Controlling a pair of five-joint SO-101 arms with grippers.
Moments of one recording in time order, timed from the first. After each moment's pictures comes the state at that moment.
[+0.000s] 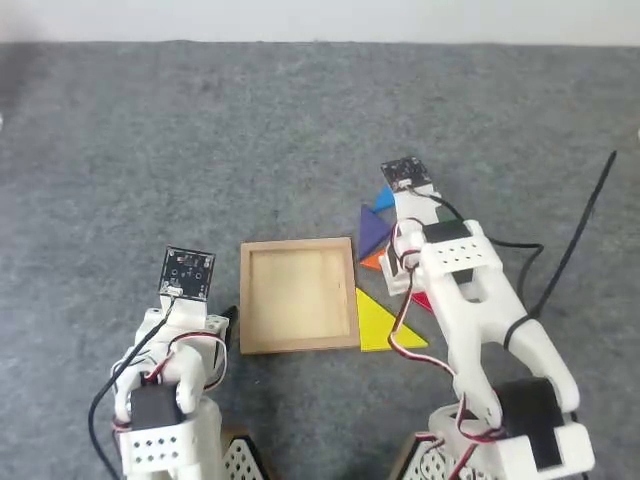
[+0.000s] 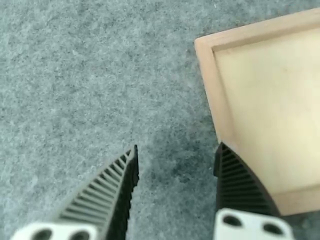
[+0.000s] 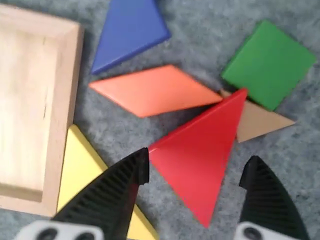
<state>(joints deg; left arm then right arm) -13.3 -103.1 96.7 72.2 -10.6 -16.6 -10.4 41.1 56.1 3.5</state>
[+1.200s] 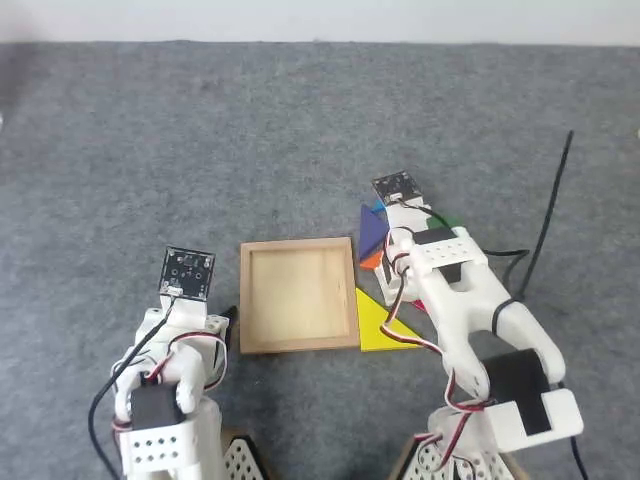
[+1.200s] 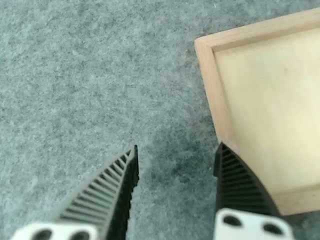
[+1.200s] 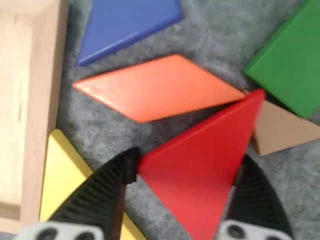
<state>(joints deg) -13.3 -103.1 96.7 72.2 -10.6 -17.8 -1.8 43.0 49.8 4.0</state>
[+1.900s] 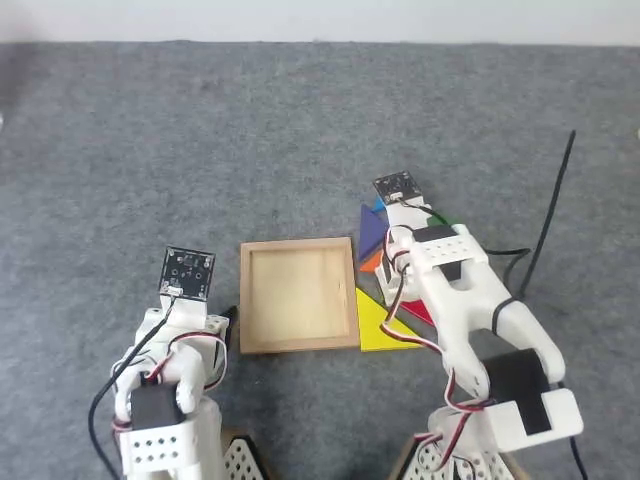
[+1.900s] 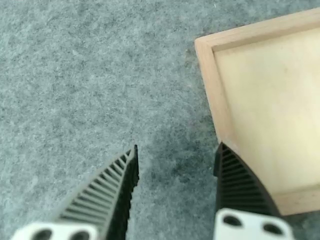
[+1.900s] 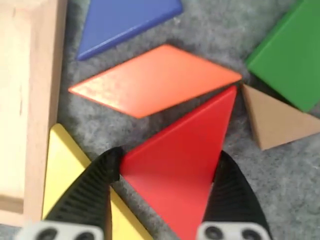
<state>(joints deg) -13.3 -103.1 96.7 72.2 -10.6 -17.8 -1.8 41.8 52.4 3.8</state>
